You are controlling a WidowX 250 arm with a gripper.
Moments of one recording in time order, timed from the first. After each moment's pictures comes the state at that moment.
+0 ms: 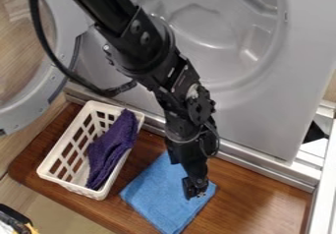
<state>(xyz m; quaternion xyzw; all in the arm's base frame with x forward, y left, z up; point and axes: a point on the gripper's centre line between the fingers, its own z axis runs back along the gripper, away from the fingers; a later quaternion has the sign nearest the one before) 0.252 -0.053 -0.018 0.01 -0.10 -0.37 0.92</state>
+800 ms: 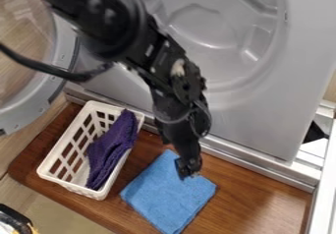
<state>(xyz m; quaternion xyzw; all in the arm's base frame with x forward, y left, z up) 0.251 -0.040 0.023 0.03 -0.13 -0.34 0.93</state>
